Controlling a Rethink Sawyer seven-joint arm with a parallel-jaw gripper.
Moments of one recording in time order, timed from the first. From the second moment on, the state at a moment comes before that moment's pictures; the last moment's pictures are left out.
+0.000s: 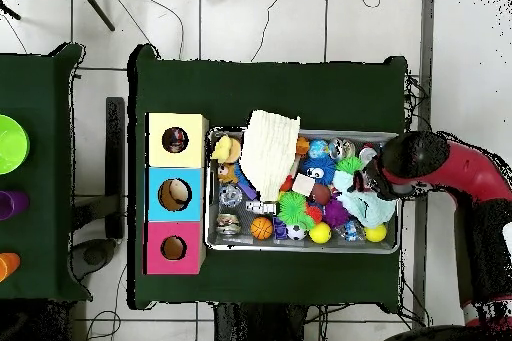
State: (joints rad) arm -0.86 -0.36 0.41 1.21 -0.53 1.22 1.29
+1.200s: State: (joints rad) arm -0.87 -0.35 0.41 1.23 -0.55 1.22 1.29
